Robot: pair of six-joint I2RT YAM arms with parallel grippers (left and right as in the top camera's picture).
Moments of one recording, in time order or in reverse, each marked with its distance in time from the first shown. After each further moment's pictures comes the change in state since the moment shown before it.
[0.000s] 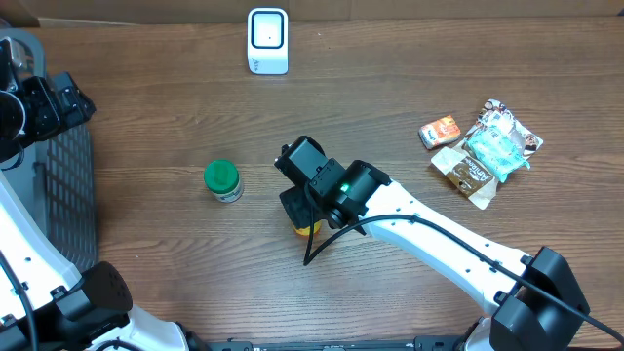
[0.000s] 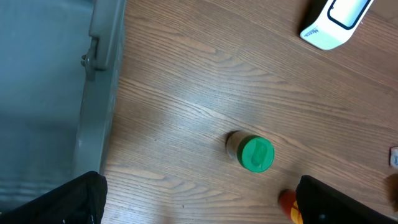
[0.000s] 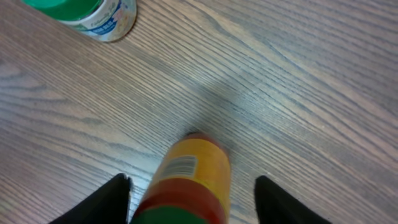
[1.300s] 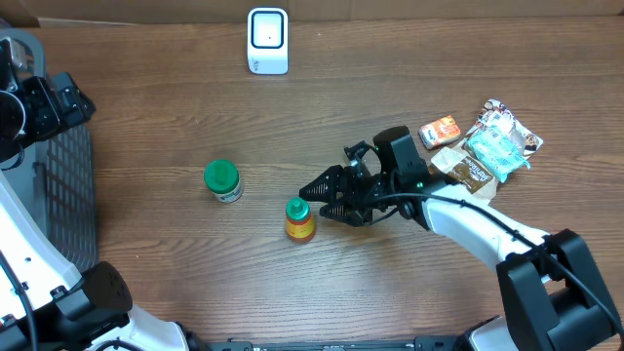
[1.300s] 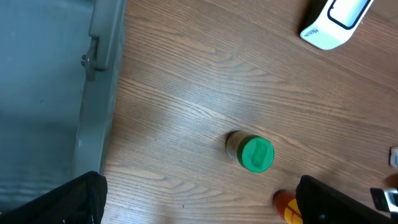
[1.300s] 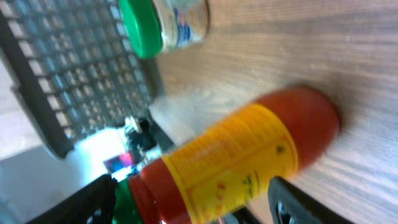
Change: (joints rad) left arm 0.000 0.000 0.000 0.000 0.000 0.000; right arm -0.407 -0.053 -0.460 0.619 -0.968 0.561
